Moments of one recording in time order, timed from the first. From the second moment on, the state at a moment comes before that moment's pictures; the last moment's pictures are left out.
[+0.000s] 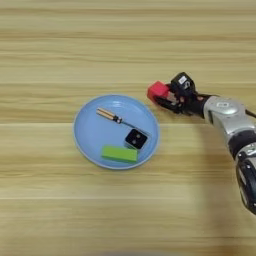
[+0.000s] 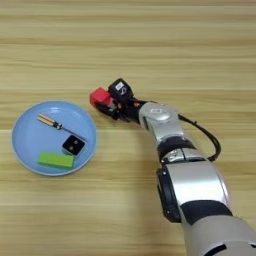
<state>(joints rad) -0.78 -0.34 0.01 1.26 -0.09 -0.32 0.73</state>
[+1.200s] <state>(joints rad) -0.79 -0.34 -0.04 1.05 -0.01 -0.40 0.83</state>
